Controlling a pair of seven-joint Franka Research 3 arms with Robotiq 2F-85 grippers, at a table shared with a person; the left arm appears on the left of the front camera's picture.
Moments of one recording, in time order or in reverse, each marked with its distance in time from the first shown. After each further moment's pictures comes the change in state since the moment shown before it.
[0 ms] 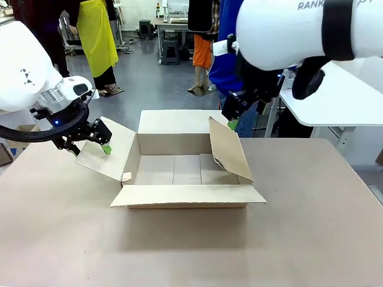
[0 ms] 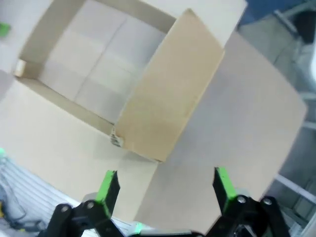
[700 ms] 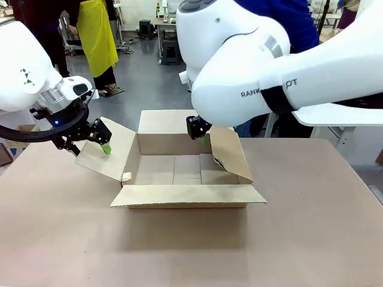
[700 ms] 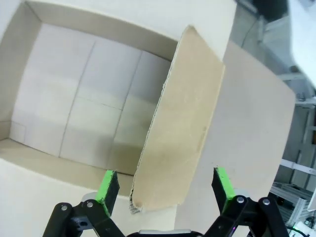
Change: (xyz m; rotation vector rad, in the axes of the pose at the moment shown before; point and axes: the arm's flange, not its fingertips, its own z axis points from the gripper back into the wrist) left arm 0.000 0.000 0.000 0.000 -0.001 0.001; right arm 0.048 0.063 -0.073 -0.204 -0.010 -0.160
